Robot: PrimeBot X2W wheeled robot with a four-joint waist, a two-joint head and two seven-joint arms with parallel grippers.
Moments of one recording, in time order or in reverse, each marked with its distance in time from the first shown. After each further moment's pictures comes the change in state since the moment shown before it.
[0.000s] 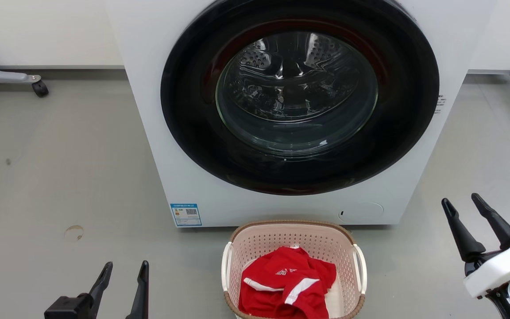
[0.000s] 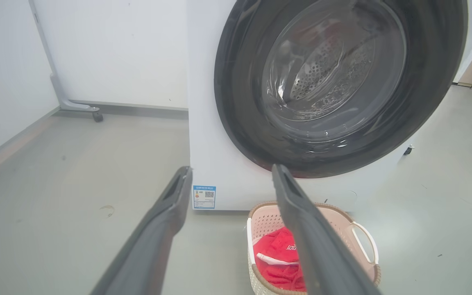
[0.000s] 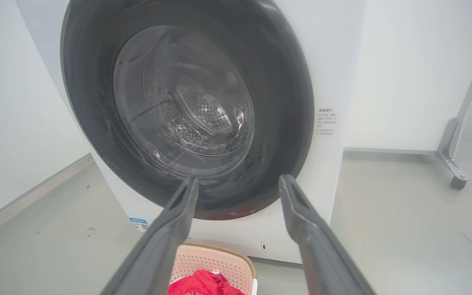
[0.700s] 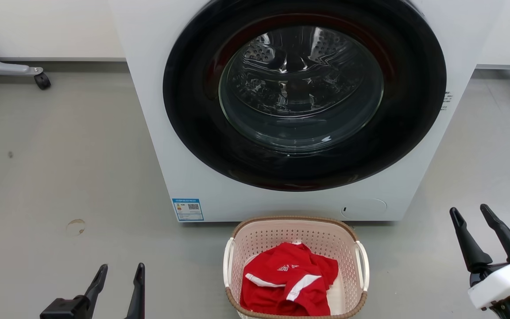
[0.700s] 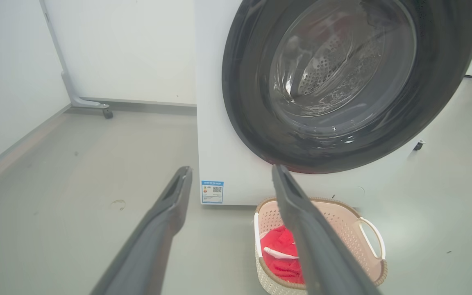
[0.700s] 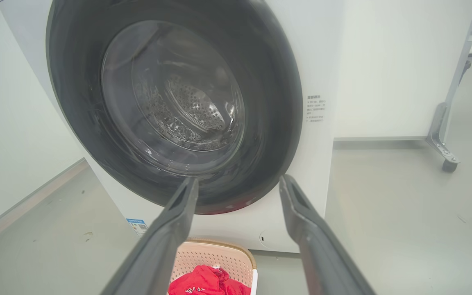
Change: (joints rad) left arm 0.041 0.016 0.007 -0.091 0.020 0.041 0.042; right arm 0.102 0.051 -0.149 -0.077 -0.063 0.000 0.040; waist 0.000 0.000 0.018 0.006
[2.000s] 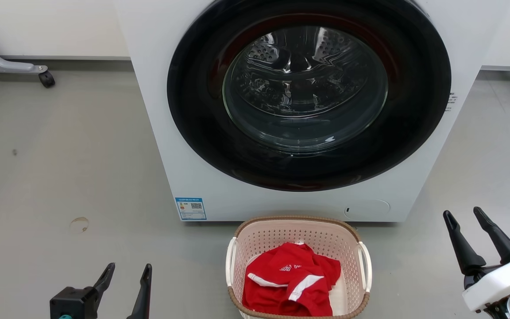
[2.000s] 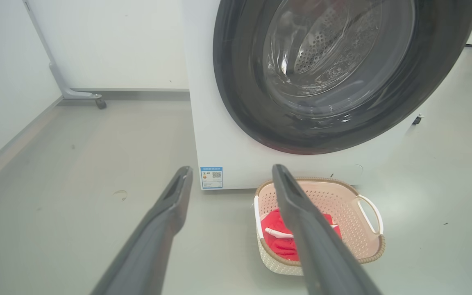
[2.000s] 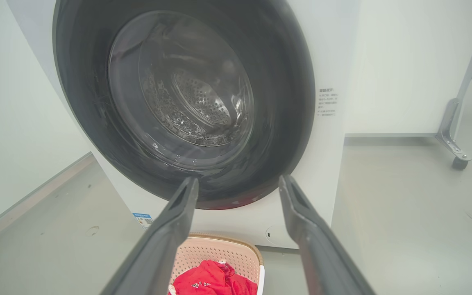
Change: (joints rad) left arm -0.019 0.053 -0.039 -0.045 0.000 0.012 0.134; right arm 0.013 0.021 -0.005 -0.009 -0.023 0.000 0.024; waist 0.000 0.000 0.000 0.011
